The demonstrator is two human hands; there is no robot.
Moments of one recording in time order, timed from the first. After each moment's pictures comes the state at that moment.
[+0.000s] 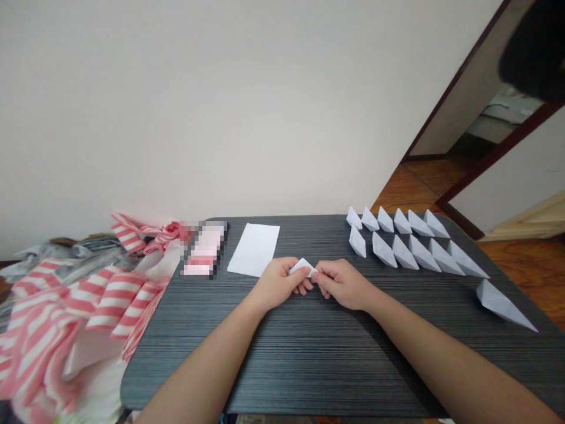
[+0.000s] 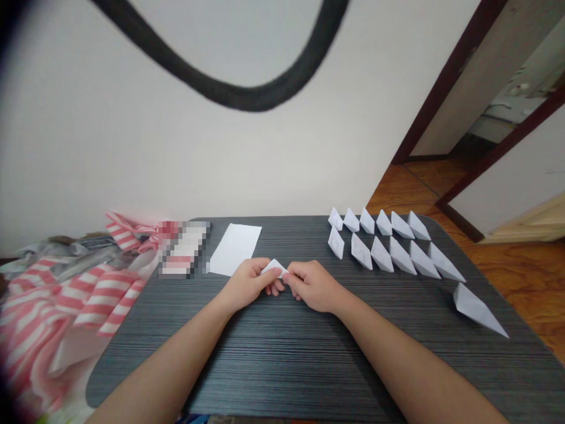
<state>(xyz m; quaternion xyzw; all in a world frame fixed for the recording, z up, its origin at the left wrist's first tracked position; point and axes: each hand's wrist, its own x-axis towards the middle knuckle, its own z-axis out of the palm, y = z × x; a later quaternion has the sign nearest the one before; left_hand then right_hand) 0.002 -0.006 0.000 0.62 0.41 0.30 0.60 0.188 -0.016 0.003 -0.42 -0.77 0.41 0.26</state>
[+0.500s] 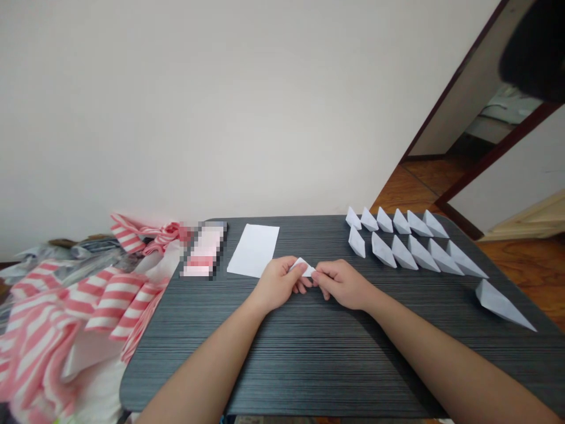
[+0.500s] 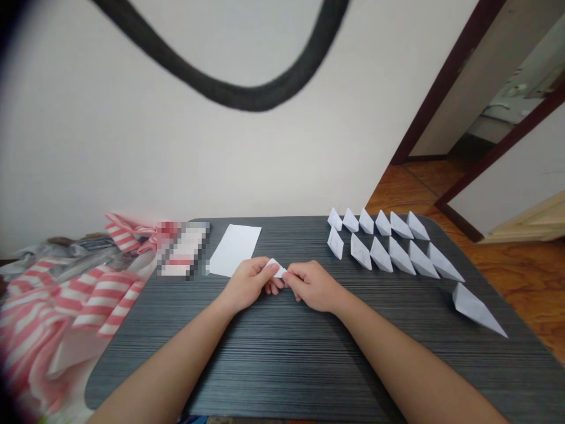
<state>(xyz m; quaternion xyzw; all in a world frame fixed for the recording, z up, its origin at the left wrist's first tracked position) 0.005 -0.005 -0.004 0.59 0.42 0.32 0.61 0.190 -0.015 0.003 -0.42 -0.78 0.40 0.25</state>
